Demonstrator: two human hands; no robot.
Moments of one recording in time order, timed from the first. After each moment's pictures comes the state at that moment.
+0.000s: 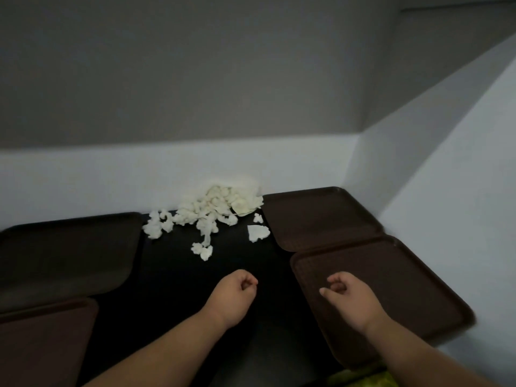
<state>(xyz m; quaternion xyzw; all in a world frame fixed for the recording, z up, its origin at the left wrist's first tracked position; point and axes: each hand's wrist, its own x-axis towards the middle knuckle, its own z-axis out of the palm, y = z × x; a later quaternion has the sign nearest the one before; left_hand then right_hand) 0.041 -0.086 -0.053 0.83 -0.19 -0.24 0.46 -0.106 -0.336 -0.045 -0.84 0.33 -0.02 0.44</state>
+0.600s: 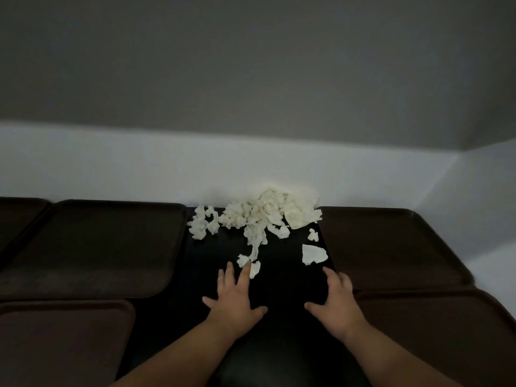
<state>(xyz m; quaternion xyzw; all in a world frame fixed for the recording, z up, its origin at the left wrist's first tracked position) 0.155 -0.037 -0.111 0.94 -0.12 -0.20 0.23 0.076 -0.265 -0.086 -0.89 0.25 0.05 0.36</state>
